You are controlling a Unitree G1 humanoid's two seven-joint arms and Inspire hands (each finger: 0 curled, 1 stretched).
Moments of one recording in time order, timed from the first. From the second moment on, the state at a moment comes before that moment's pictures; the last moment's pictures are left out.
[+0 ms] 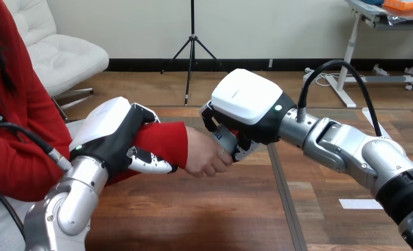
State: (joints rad) left arm -0.11 0.34 -0.12 -0.34 0.71 0.33 -0.38; right arm -0.81 -0.52 0.57 0.63 -1.05 -0.55 -0.17
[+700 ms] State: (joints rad) left arm -0.13 0.34 -0.12 -0.34 0.70 0.31 -0.34; right arm -0.81 -0.53 0.53 0.59 -0.97 -0.53 -0.06
